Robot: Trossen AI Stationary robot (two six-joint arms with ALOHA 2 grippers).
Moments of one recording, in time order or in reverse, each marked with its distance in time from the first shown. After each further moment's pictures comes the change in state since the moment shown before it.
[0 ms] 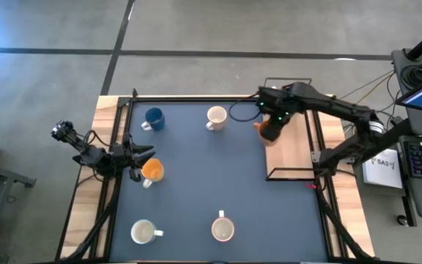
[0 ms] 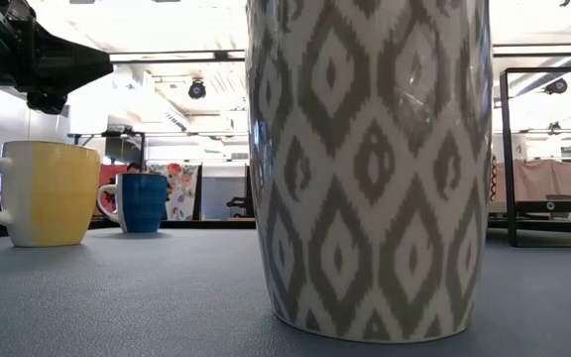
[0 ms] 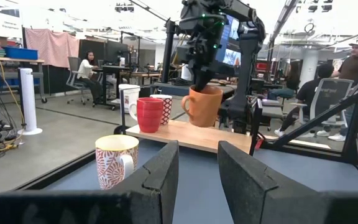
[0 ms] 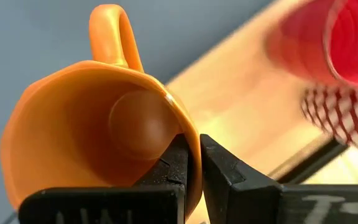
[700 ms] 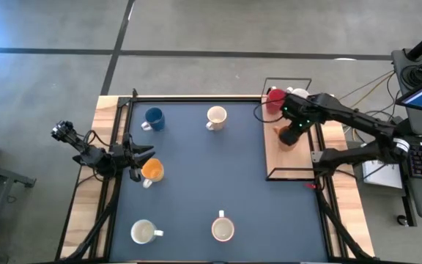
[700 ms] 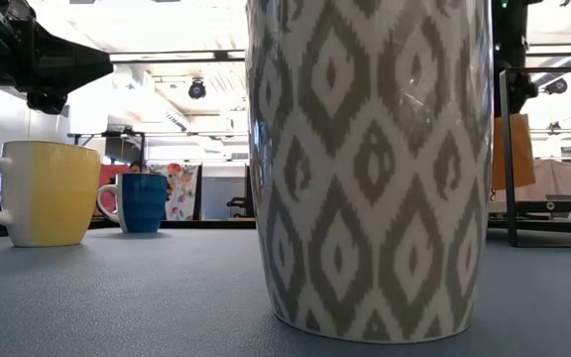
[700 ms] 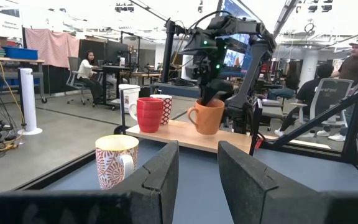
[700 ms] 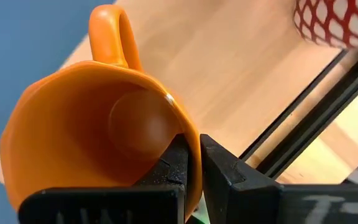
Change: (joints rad) left arm 0.000 0.000 0.000 0.000 0.000 0.000; right arm -0.183 -0.315 -0.436 0.126 -0.002 0.014
